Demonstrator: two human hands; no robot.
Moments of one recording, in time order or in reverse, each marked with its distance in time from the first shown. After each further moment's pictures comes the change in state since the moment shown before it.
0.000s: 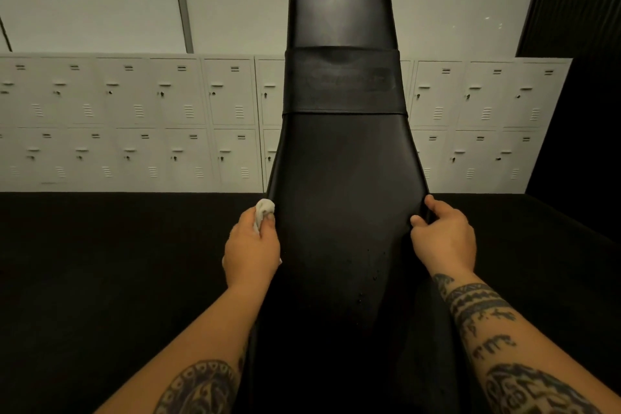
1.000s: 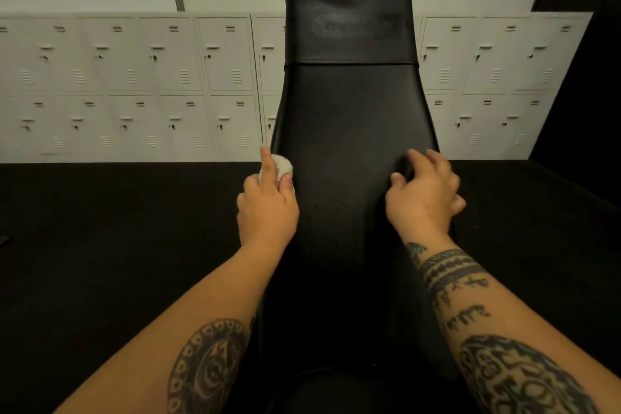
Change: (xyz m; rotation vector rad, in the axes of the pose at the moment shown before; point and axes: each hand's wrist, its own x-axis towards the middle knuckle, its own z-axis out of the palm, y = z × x) left_hand -0.011 -0.005 0.008 0.218 -0.074 0.210; right_hand -0.041 -0.016 0.028 -0.227 0.057 -0.193
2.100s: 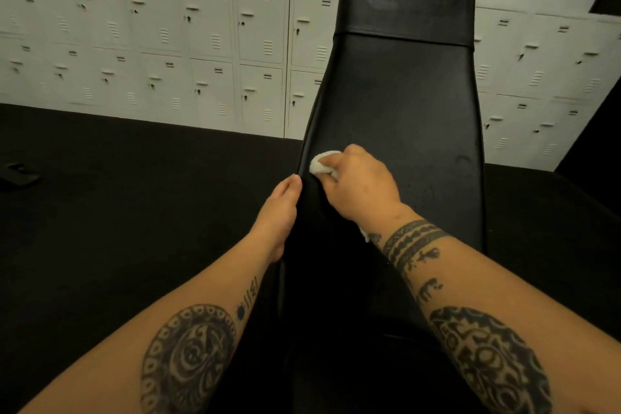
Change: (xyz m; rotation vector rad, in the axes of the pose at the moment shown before) left_hand -0.042 -0.044 -0.019 -0.903 -0.384 -0.540; right_hand -0.060 -0.067 0.051 -0.211 -0.417 -0.656
